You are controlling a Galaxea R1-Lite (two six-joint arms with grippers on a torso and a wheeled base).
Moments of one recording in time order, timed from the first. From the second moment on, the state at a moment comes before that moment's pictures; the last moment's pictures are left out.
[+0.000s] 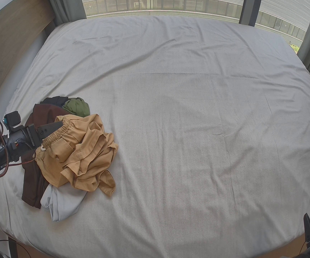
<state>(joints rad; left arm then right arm) 0.12 1.54 -0.60 -0.71 -0.51 -0.30 0.01 0.02 -0.02 0.00 0.01 -0.01</state>
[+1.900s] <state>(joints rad) 0.12 1.73 -0.66 -0.82 -0.68 -0.22 0.00 0.02 -0.02 0.00 0.01 -0.01</state>
